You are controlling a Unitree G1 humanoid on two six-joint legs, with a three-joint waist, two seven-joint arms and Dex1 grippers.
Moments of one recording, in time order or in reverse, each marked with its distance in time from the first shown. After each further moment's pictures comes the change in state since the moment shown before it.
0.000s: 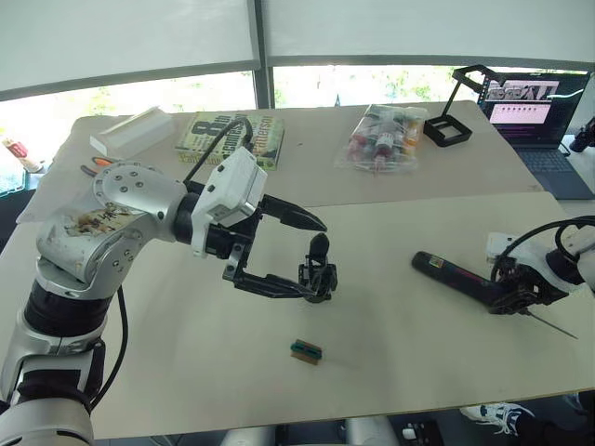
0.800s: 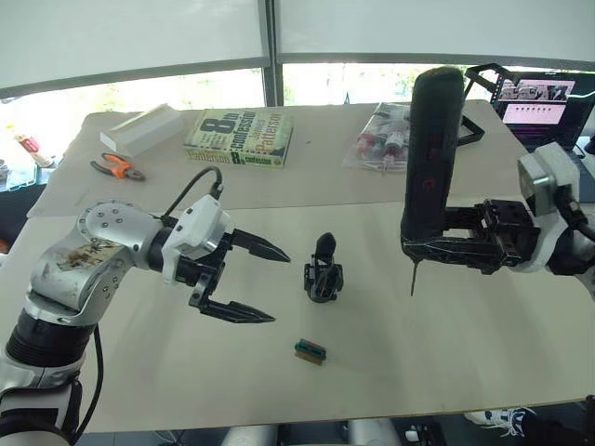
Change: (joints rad) left arm 0.244 0.090 0.072 0.039 0.038 -0.166 -0.143; right arm 0.204 0.219 -0.579 -0.888 1.050 0.516 -0.395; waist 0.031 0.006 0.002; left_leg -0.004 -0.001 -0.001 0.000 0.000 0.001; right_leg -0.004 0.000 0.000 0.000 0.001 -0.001
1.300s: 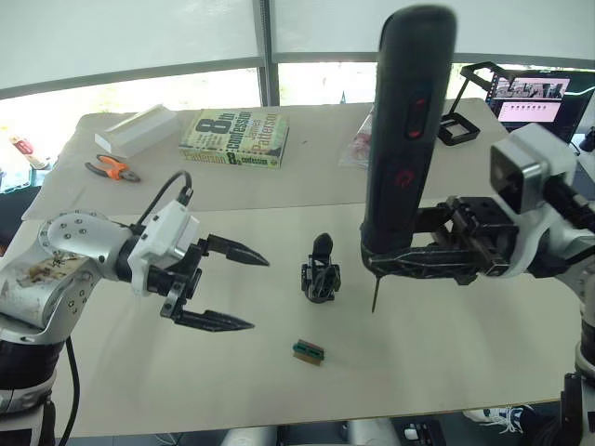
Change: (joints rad) left arm 0.169 0.096 0.125 -0.079 -0.057 -0.007 -0.005; right arm -0.137 0.072 0.146 -0.096 0.214 0.090 -0.088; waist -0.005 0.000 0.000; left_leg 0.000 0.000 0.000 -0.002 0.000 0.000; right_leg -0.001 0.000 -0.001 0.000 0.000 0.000
